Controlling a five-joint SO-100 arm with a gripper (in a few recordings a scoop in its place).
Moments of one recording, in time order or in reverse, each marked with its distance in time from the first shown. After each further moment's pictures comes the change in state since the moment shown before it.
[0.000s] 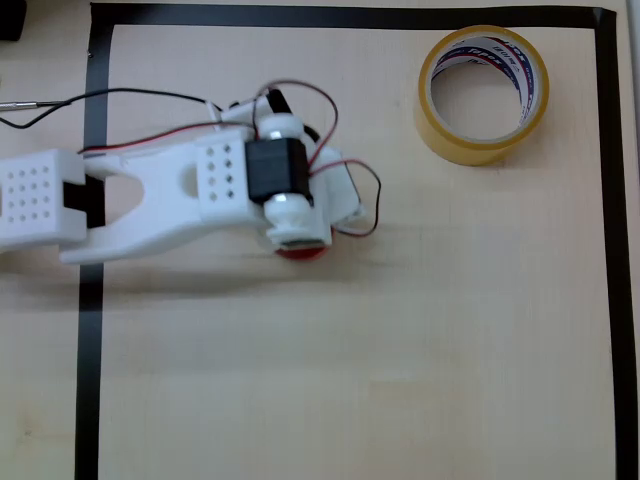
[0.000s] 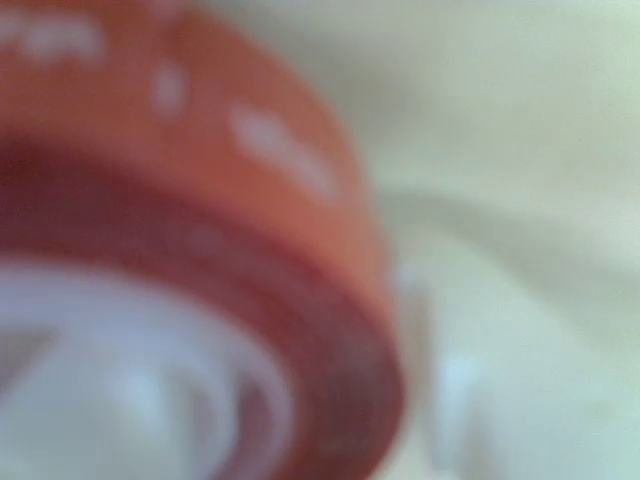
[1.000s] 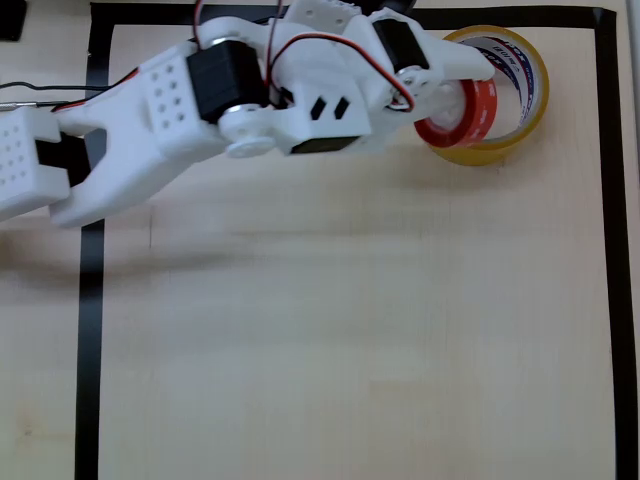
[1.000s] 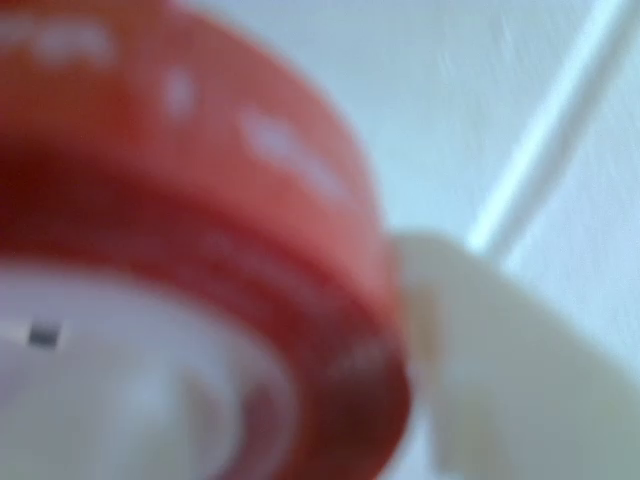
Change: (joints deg) arm -7.6 3.3 -5.8 -41.1 -0.2
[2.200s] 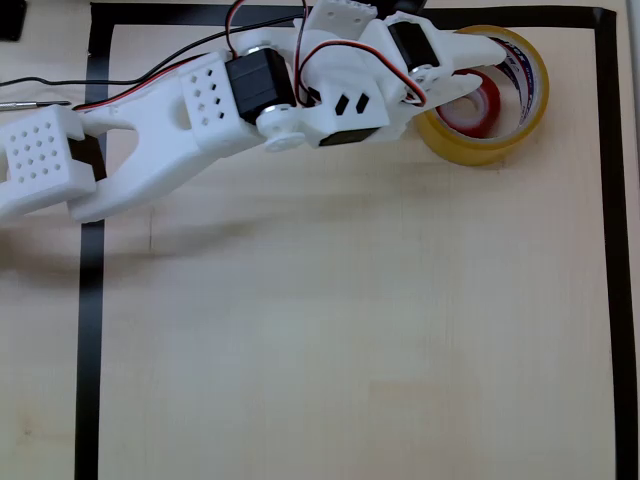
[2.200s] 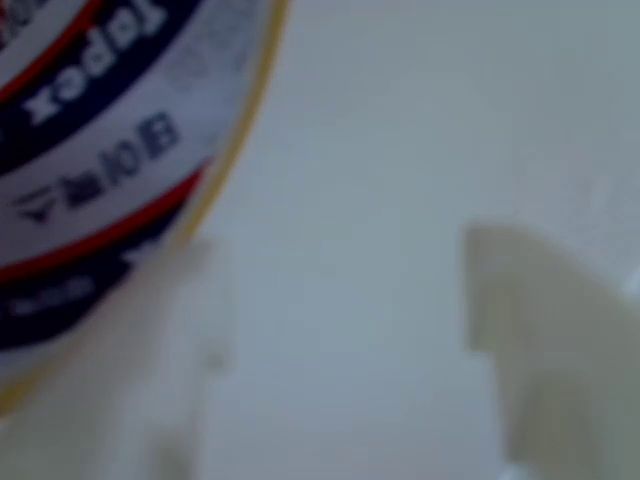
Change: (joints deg) arm -2.0 -9.6 0.0 -10.5 2.9
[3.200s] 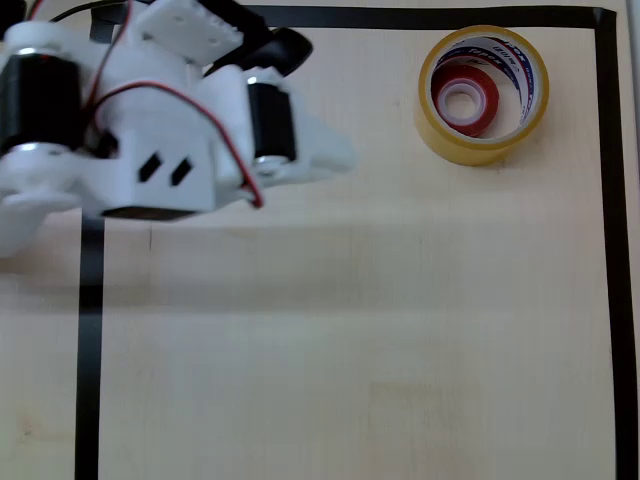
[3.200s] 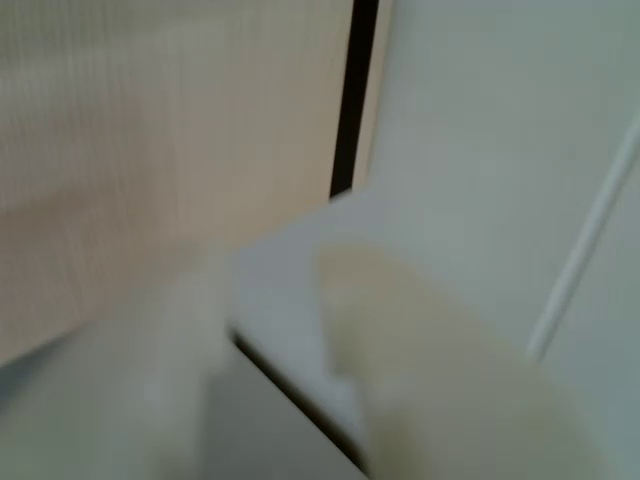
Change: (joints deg) arm 11.1 39.9 4.9 51.6 9.8
